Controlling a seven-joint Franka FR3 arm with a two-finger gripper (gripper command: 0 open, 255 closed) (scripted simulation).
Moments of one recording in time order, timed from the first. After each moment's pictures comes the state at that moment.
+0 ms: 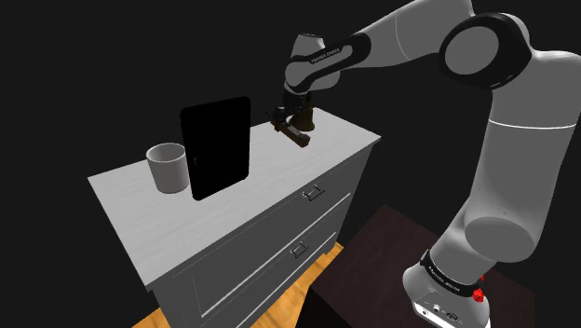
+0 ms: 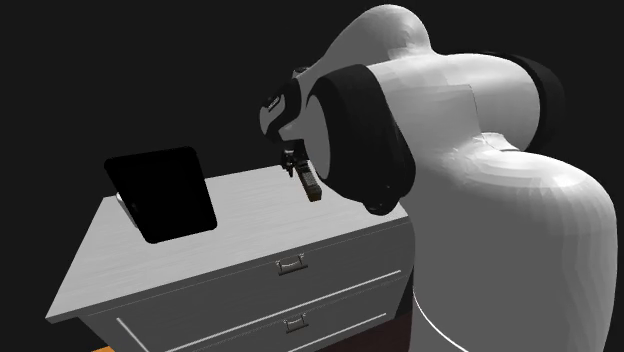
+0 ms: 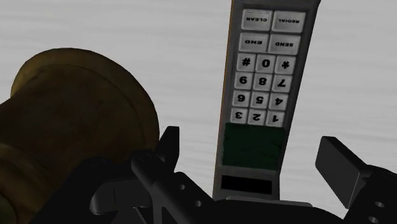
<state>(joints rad) 0.00 0.32 -0.09 -1.82 0.05 2.32 -0.13</state>
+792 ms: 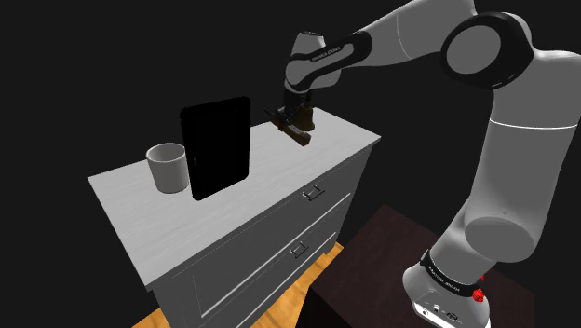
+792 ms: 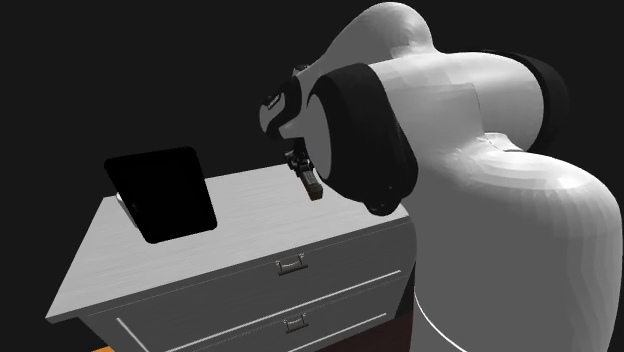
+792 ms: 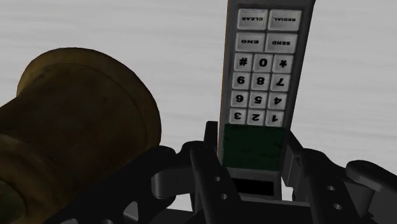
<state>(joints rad) 0.00 0.31 -0.09 -1.82 0.05 2.31 -0.13</state>
